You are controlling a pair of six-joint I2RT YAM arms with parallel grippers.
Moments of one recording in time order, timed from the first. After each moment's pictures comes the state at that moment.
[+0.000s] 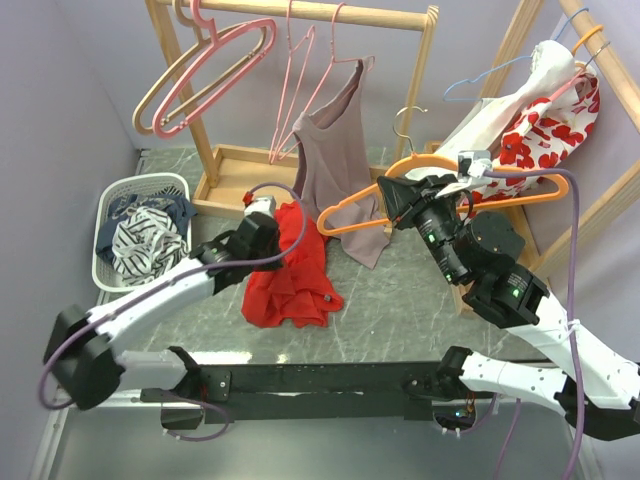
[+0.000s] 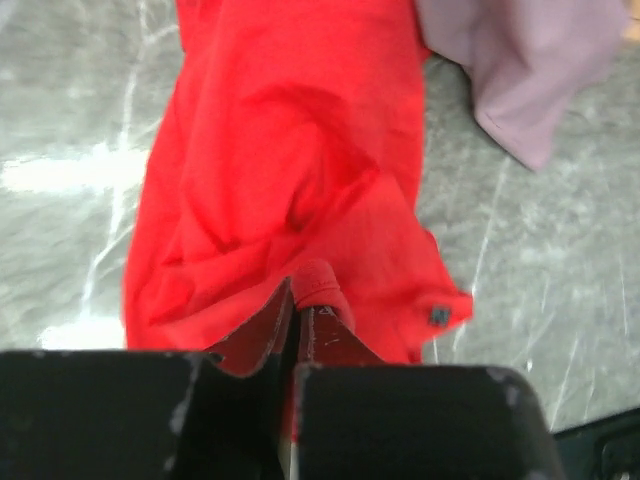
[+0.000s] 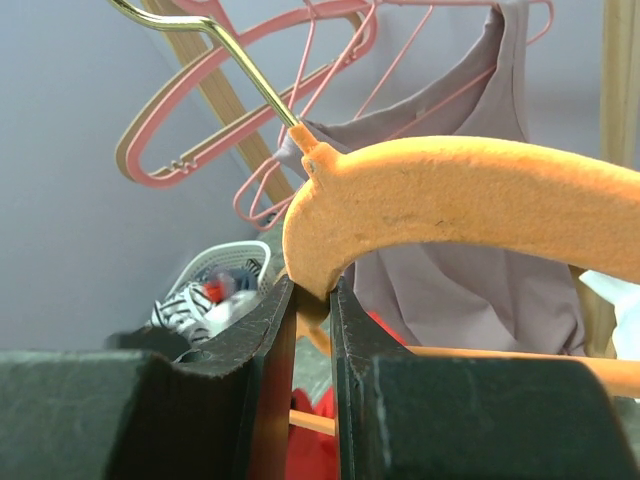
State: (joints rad) left arm -0.77 1.17 0.93 -0.49 -0.32 -0.65; right arm 0.94 0.87 1.24 -0.18 0.53 0.34
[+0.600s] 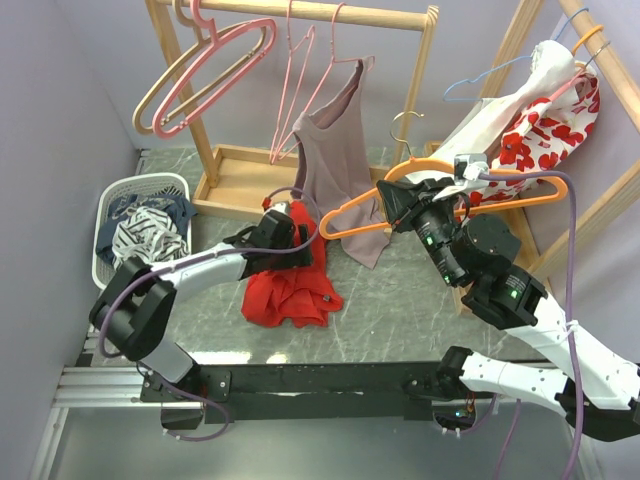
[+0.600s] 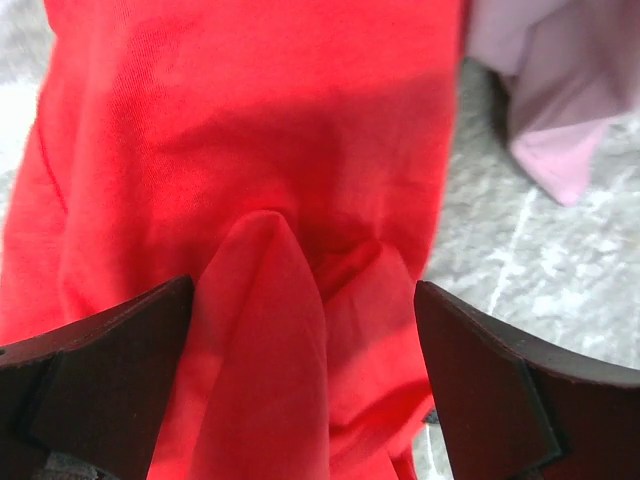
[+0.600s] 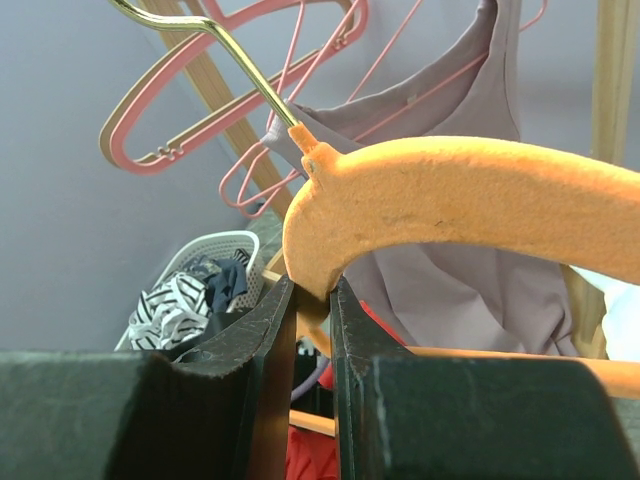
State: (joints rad) left arm -0.67 1.54 0.91 -0.19 -0.11 -0.68; right arm 0.94 0.86 1.20 -0.19 0.54 0.33
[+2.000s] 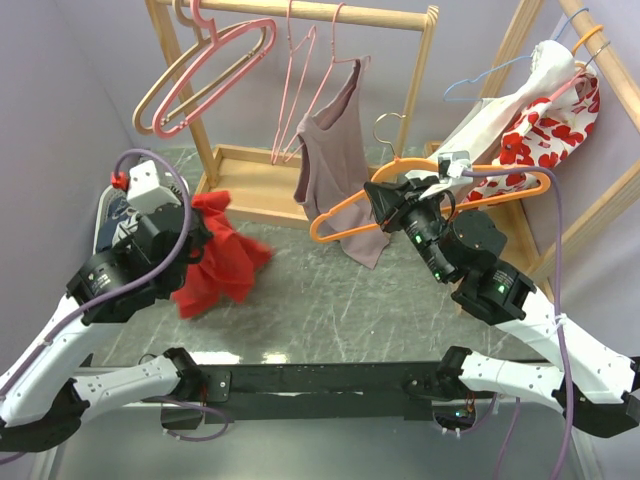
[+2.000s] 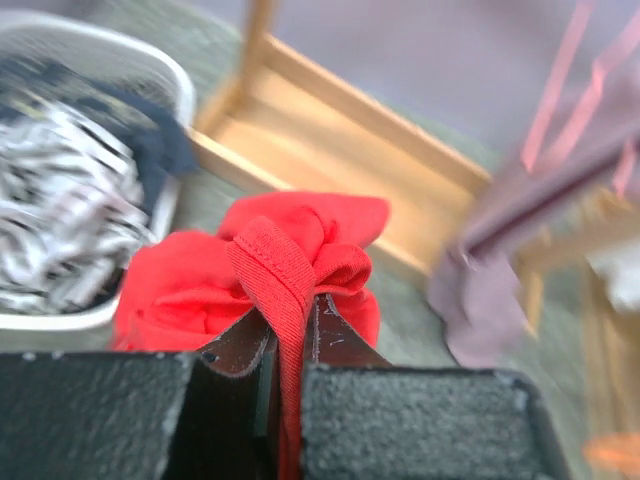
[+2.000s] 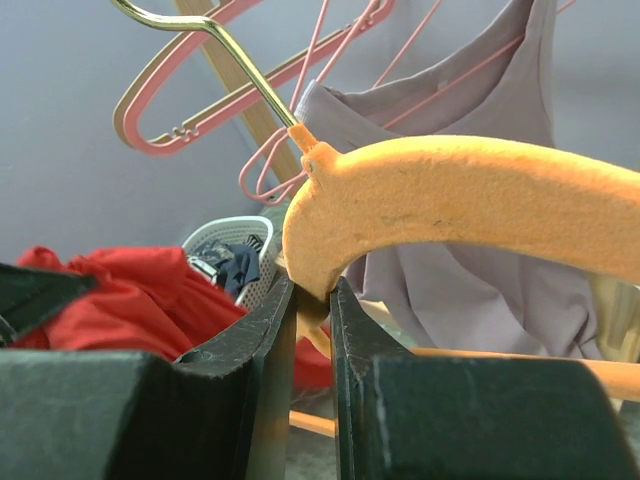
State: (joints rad) left arm -0.84 0.91 1.39 -0.95 -0.86 -0.78; right arm 0.94 0.90 1.19 -0.16 0.48 0.33
